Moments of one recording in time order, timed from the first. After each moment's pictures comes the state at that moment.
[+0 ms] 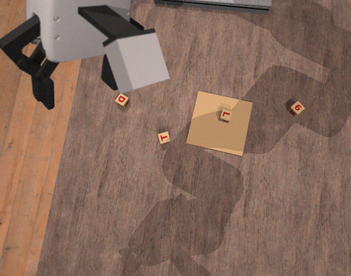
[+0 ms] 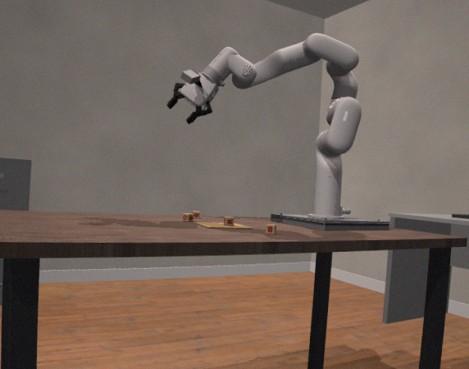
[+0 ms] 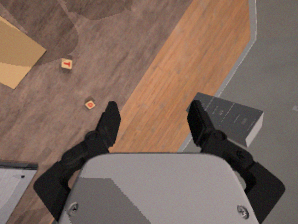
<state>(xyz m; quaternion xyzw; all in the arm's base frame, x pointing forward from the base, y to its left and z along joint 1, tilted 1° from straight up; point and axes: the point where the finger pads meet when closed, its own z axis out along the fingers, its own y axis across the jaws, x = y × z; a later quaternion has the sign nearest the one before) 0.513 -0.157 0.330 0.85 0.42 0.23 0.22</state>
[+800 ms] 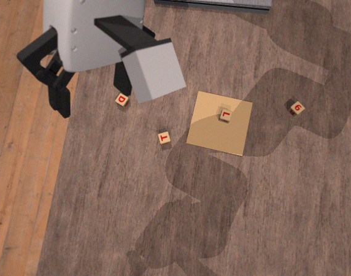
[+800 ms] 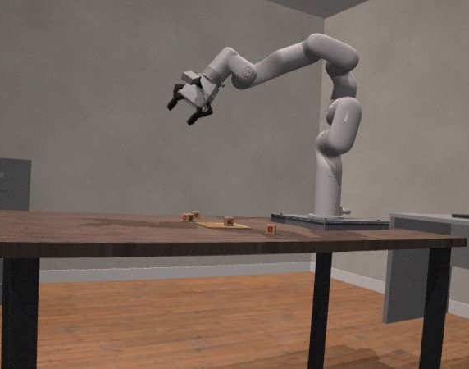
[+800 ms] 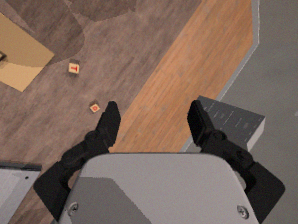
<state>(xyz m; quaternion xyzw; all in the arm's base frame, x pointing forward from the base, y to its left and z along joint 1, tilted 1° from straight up) 0.517 -0.140 0.322 0.85 0.43 0.23 0.21</state>
